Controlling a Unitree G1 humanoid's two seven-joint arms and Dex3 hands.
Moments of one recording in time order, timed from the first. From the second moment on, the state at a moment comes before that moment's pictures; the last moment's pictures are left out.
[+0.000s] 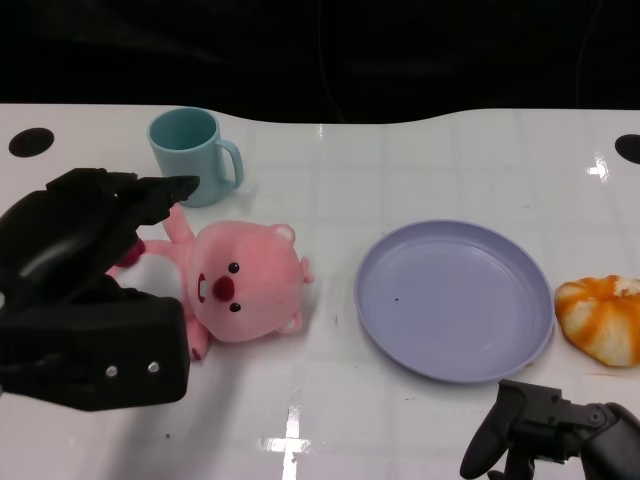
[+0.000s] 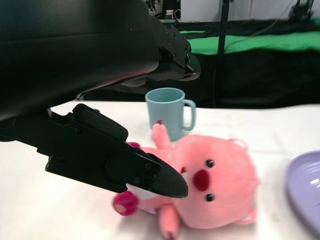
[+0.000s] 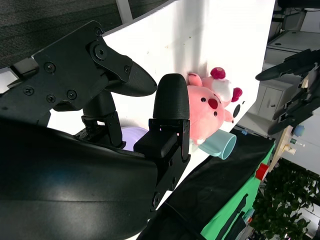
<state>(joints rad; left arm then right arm) -0.23 0.61 -0.15 -0.20 0.63 0.08 -0.36 0.49 -0.27 0.10 -0.60 -0.07 -0.03 0.30</state>
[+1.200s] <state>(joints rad) -0.66 0.41 -0.51 0.63 0.89 0.08 -0.32 0.51 -0.27 0.10 -0.61 -0.07 -0.03 0.30</state>
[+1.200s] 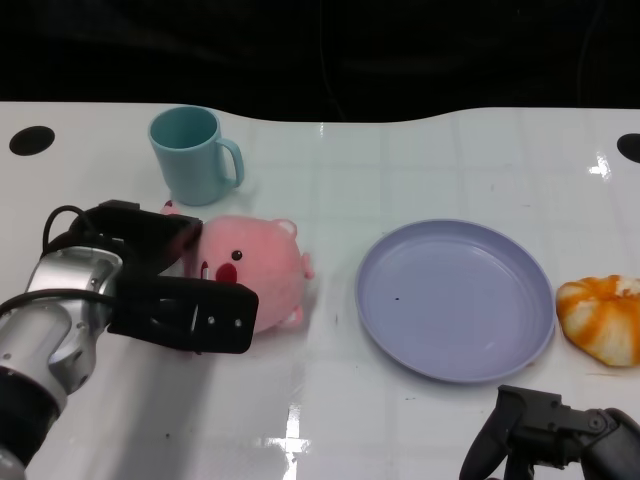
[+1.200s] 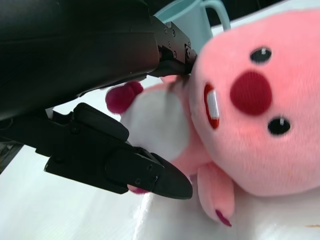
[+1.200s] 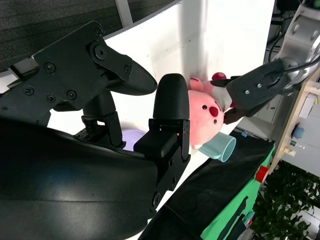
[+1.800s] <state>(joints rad) -0.87 0.27 -0.60 1.13 0.82 0.02 -0.21 0.52 -0.27 0.10 -0.64 -0.07 -0.03 0.30</state>
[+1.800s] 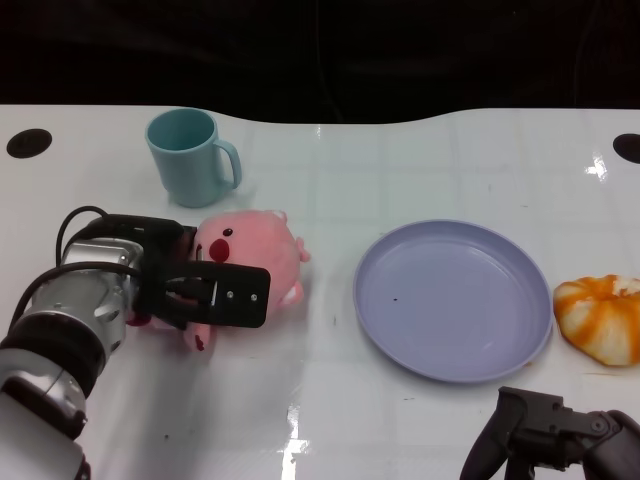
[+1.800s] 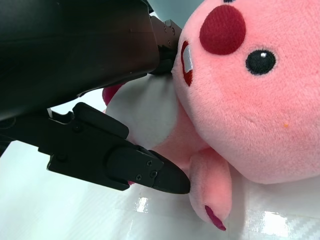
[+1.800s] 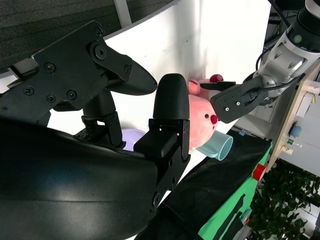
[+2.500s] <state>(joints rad) -0.71 0.28 -0.53 1.16 0.69 -0.24 0.30 0.52 -0.27 0.10 -0.65 -0.07 -0.01 0.30</state>
